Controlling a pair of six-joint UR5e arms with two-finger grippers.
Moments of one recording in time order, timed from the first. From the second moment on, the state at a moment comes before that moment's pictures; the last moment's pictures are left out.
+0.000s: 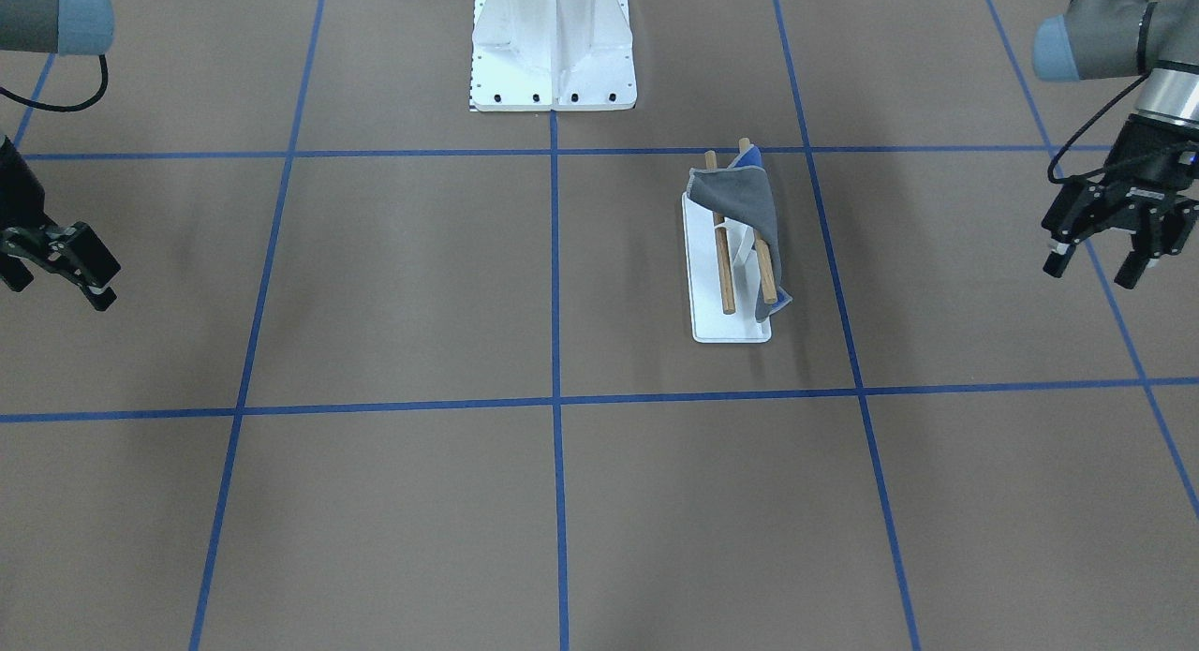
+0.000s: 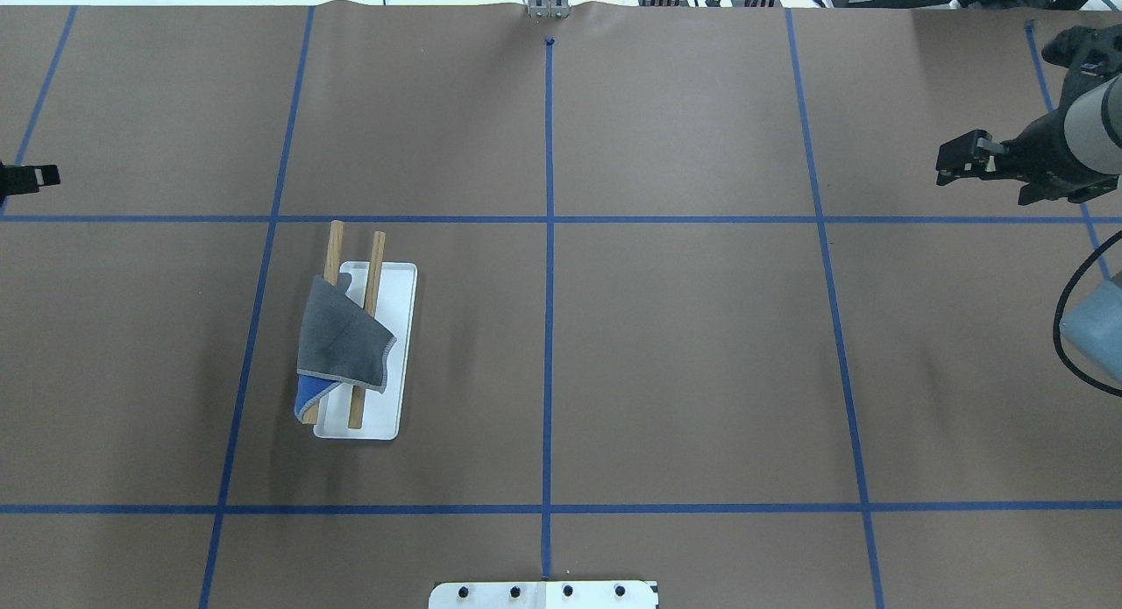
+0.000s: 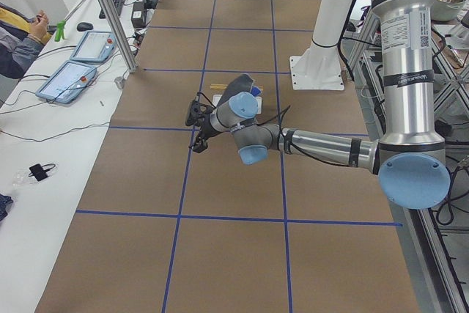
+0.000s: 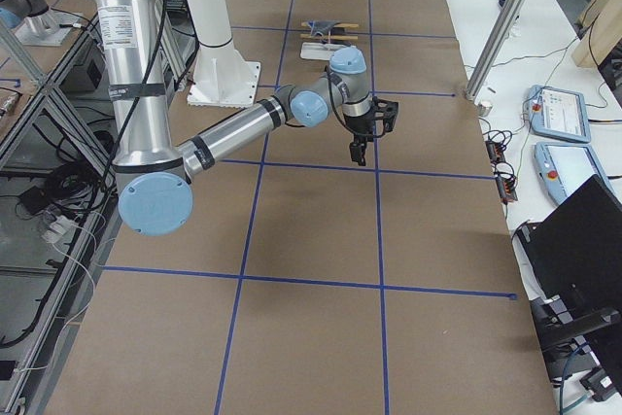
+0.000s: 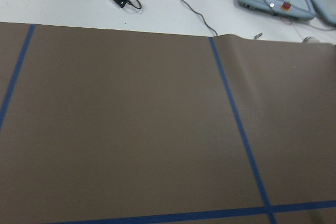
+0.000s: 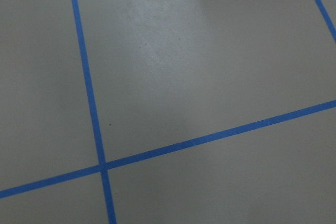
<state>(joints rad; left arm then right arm) -1.14 -1.44 -1.77 -2.53 -1.93 -0.80 1.05 -1.50 1.98 -1.44 1.99 1.01</state>
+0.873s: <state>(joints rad) -1.41 -1.50 -1.77 -1.86 -2.25 -0.10 1.33 -1.59 1.82 -1.44 2.24 0.47</state>
